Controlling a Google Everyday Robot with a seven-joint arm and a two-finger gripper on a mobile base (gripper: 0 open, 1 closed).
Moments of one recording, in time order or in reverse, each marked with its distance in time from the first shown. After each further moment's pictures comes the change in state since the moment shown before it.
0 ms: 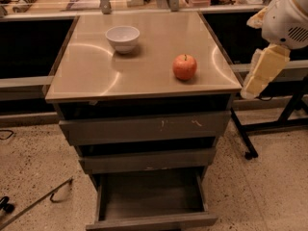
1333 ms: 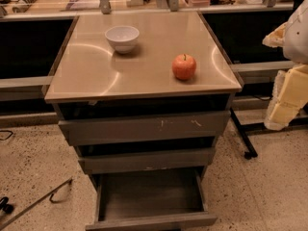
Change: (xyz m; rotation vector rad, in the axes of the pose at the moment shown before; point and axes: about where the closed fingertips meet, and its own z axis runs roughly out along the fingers) arm 0.020 0.068 -0.035 -0.095 0.112 0.007
